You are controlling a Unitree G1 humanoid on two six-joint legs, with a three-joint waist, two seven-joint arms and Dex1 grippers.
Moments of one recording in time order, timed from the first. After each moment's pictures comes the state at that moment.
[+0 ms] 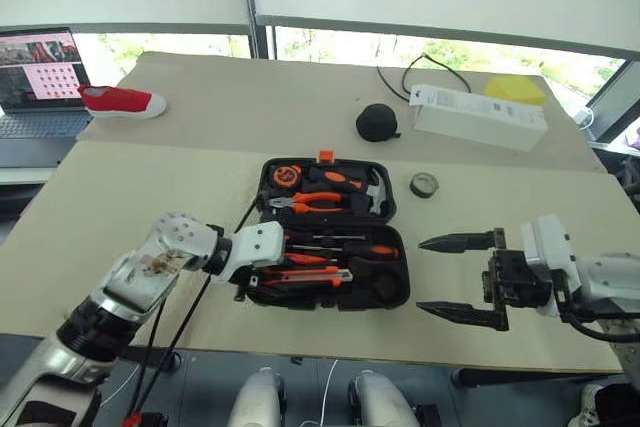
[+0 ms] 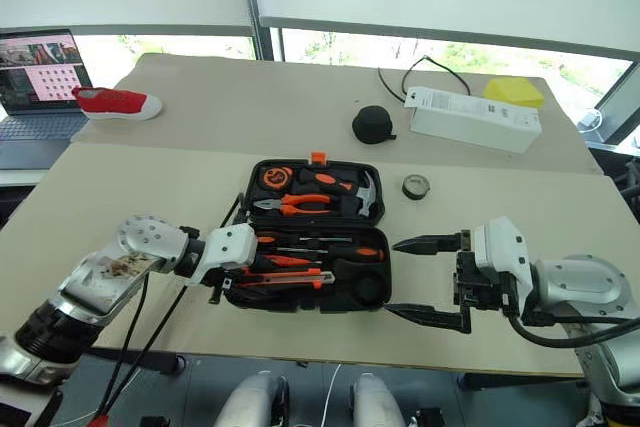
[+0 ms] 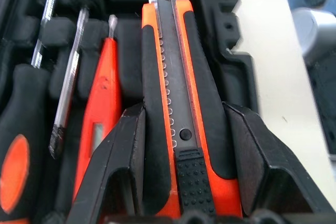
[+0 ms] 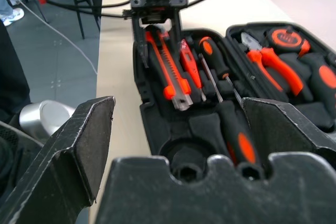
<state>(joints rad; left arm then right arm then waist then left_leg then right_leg) -0.46 0.81 -0.37 -0.25 -0.21 0.45 -1.25 0.06 -0.91 -0.24 -0.49 0.69 0.33 1.18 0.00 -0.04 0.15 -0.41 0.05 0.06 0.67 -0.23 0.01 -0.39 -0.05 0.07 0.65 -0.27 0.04</state>
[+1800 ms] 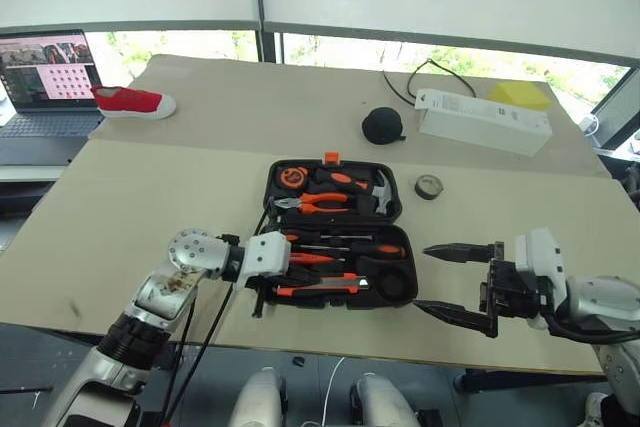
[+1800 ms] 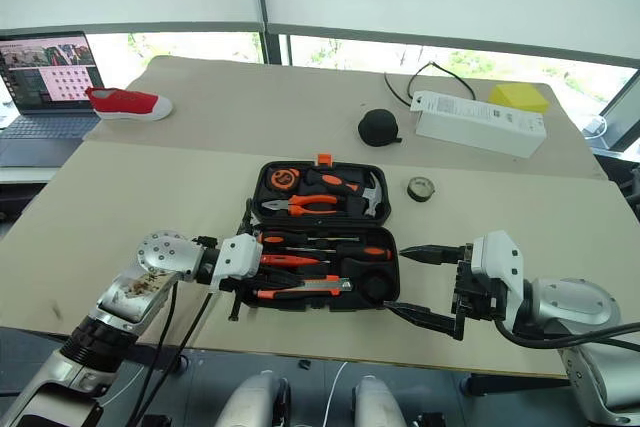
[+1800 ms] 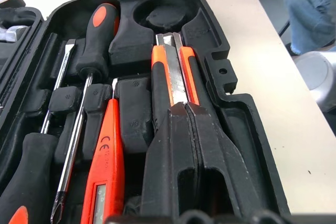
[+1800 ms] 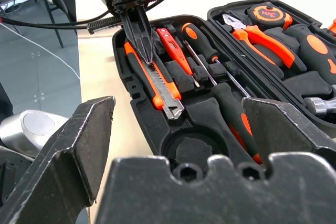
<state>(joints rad) -0.36 0.61 -0.30 -0.05 -0.18 0.09 -1.26 0.13 -0.81 -0.24 -0.48 0.62 0.33 1.11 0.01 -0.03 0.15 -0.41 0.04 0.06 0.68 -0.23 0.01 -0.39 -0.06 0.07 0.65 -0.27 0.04</state>
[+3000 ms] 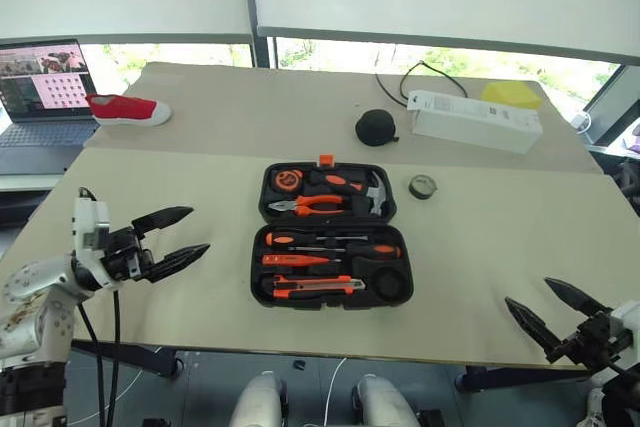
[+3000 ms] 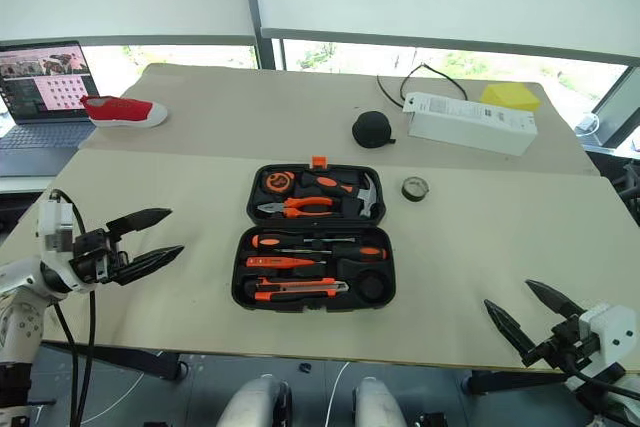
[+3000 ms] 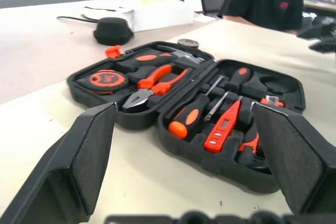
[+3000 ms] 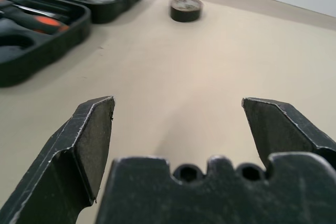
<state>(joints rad) -0.10 0.71 0.37 0.07 -0.67 0.20 -1.31 0.35 -0.52 -0.57 -0.07 0.49 -0.05 0.92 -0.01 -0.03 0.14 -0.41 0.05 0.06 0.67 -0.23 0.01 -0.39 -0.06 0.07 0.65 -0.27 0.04</state>
